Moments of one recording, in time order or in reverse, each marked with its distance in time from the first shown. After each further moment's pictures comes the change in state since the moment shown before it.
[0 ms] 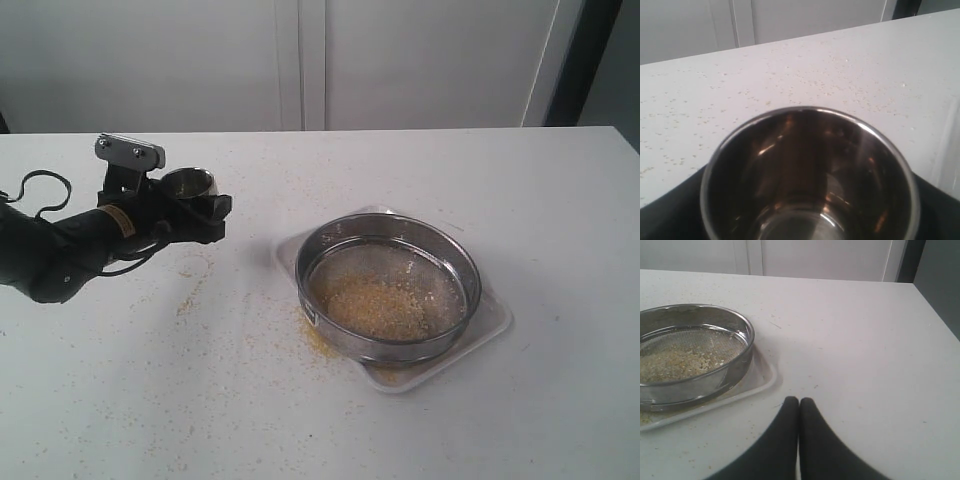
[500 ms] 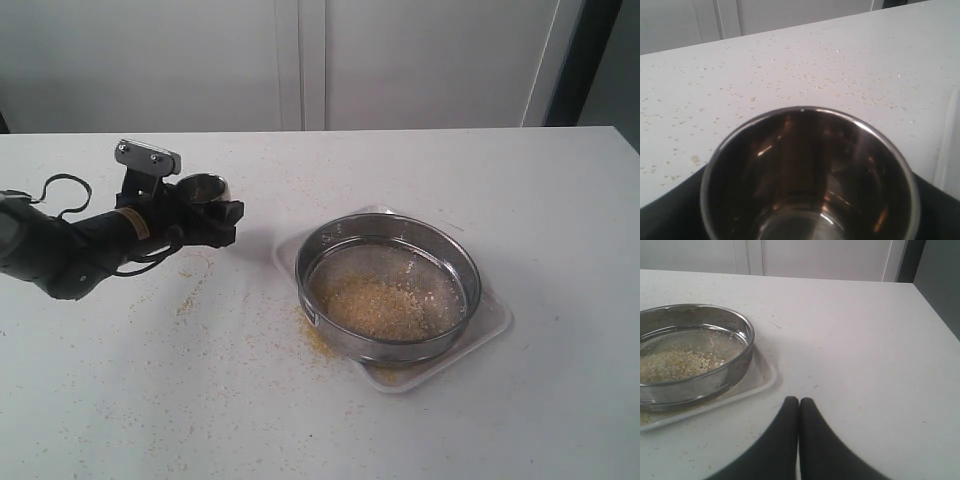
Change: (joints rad) left arm 0.000 0.084 -0.084 0.076 0.001 -0.036; right arm 0.000 0.000 0.000 0.000 0.000 0.000
